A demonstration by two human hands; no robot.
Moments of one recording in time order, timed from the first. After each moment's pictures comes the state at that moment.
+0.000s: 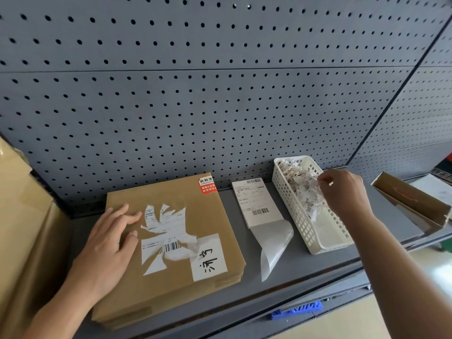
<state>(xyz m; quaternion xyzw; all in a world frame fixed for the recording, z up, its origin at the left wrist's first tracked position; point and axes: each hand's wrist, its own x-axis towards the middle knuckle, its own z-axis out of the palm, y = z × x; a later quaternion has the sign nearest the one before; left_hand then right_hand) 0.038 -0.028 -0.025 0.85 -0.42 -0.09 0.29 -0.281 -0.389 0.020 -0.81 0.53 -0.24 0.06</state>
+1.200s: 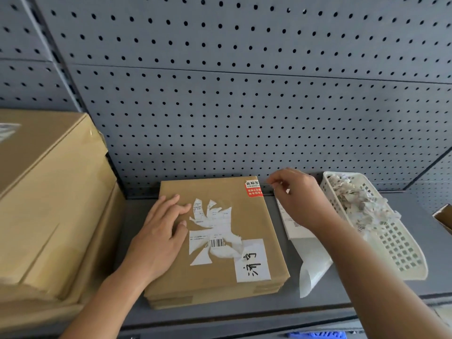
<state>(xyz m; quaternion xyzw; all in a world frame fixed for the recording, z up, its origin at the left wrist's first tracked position) 0.031 -0.028 -0.020 0.86 -0.40 -0.12 0.29 -0.135 -0.289 0.037 -0.91 0.25 -0.25 0.20</state>
